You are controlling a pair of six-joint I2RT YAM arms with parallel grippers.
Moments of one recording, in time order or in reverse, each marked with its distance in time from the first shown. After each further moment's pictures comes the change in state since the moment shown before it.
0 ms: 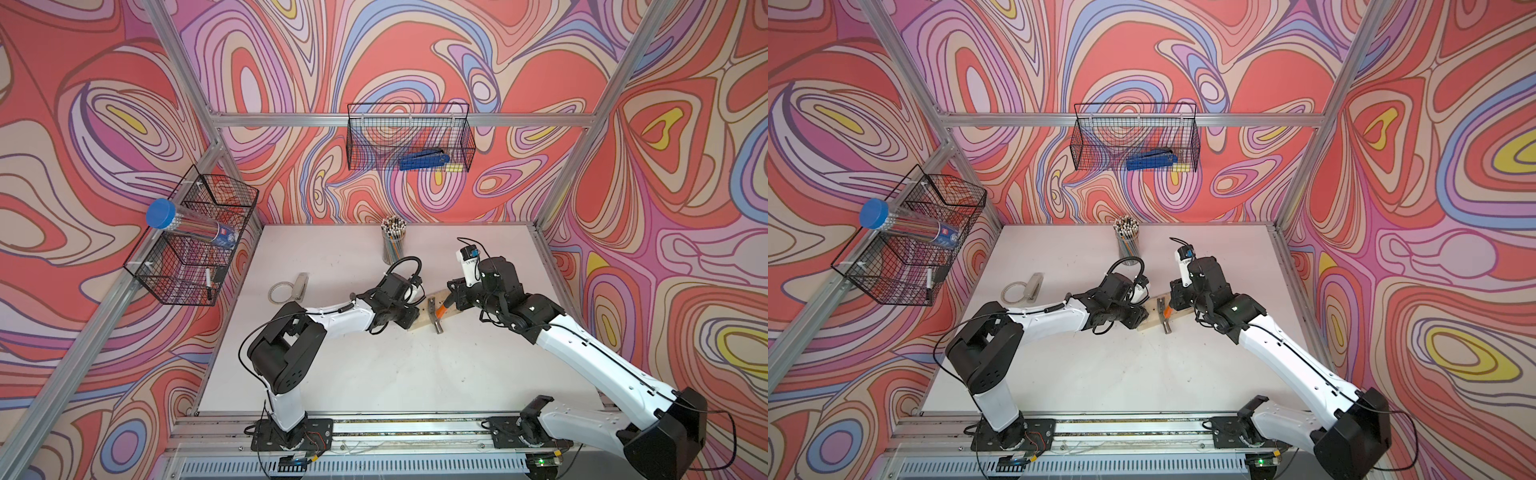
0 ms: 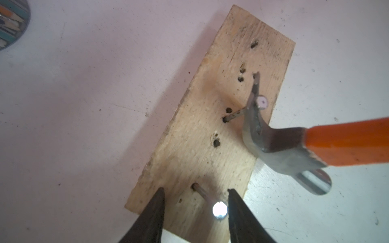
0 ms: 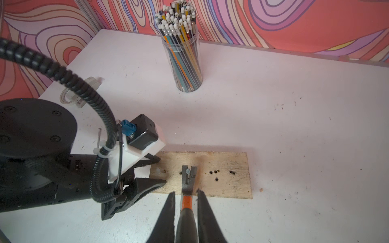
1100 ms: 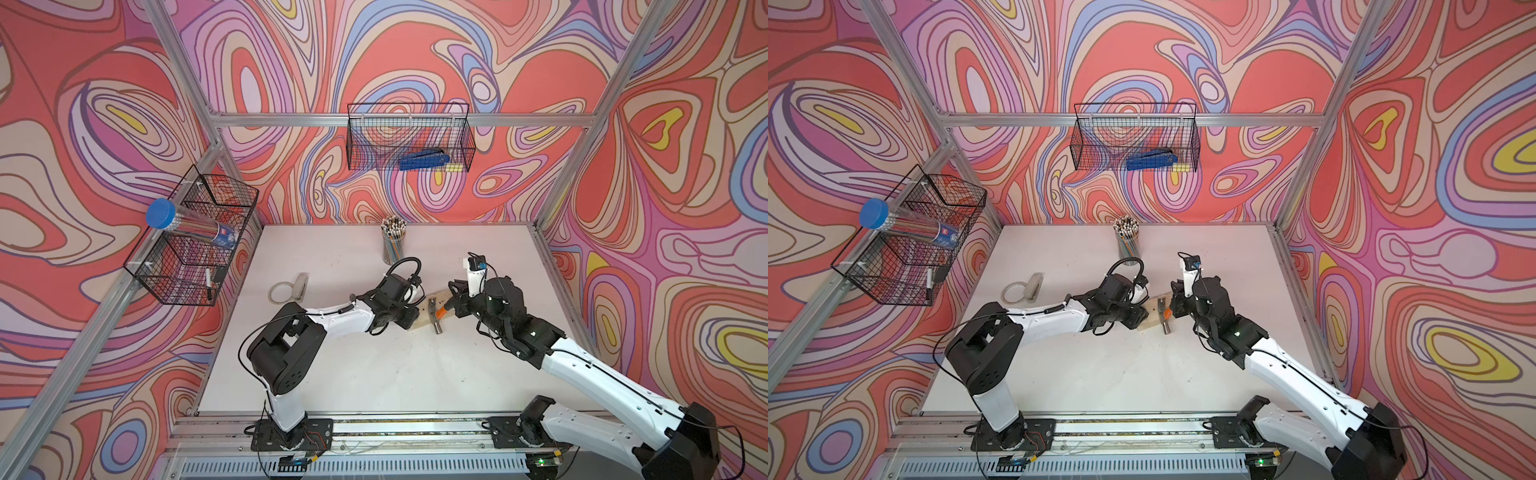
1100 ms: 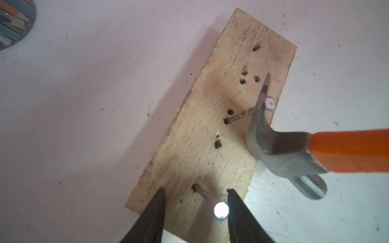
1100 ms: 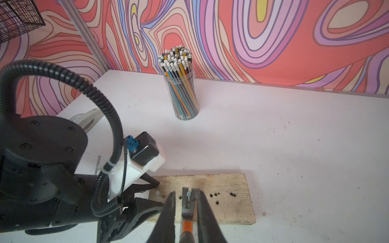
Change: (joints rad) left arm -0.006 -0.003 -0.013 0.019 -0.014 -0.023; right arm 0.080 -0.132 -0.219 0.288 0.142 0.021
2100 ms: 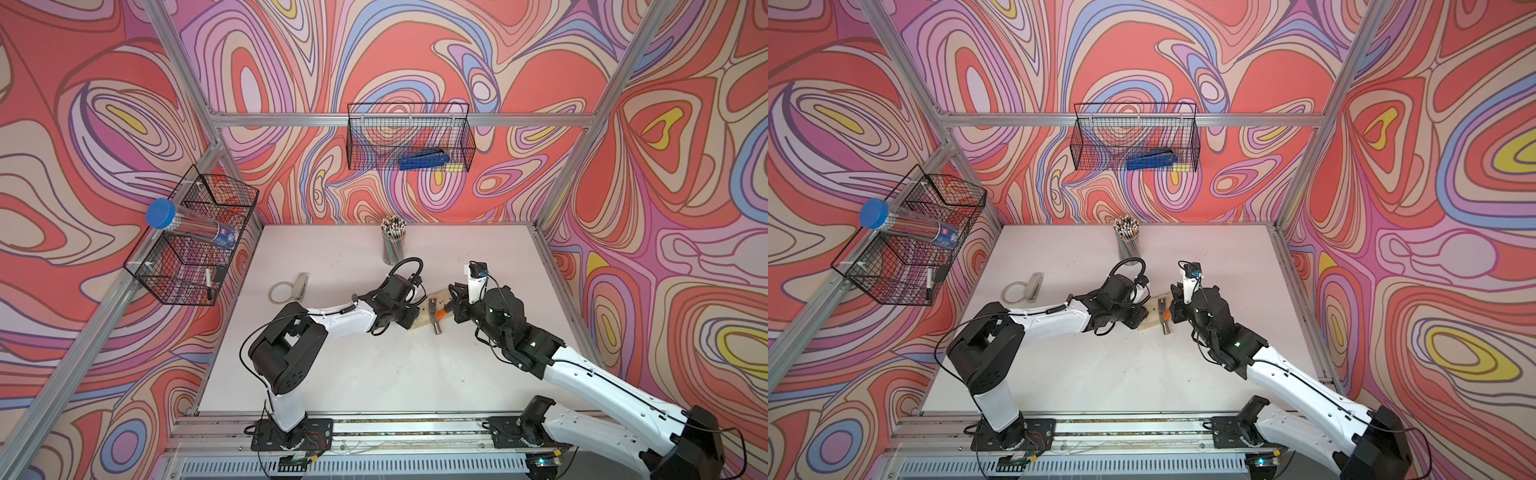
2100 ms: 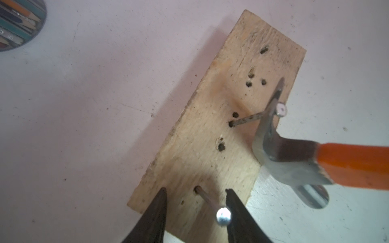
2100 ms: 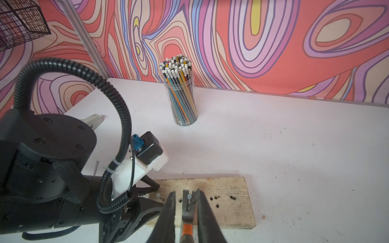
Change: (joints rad) left arm -0.014 0.014 0.018 -0.019 -0.056 -0.023; right arm 0.066 -0.051 -0.074 0.083 0.096 -0.004
